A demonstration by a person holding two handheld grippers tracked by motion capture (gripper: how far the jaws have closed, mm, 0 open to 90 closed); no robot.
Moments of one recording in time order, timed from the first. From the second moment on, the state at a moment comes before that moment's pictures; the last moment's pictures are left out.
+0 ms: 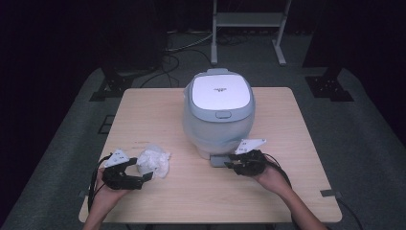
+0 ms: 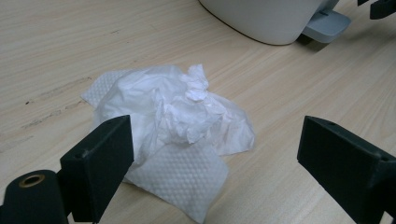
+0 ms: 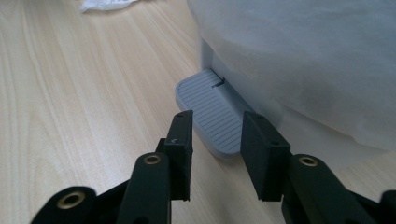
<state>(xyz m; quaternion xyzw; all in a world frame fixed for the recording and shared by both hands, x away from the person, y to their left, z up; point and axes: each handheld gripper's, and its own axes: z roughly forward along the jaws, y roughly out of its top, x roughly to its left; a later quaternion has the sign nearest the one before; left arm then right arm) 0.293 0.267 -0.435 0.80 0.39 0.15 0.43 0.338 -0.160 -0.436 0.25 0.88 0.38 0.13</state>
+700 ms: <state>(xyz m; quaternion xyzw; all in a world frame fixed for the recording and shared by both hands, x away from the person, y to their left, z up) 0.293 0.266 -0.436 0.80 0.39 0.15 0.43 0.343 -0.142 -0.445 0.25 0.88 0.37 0.15</state>
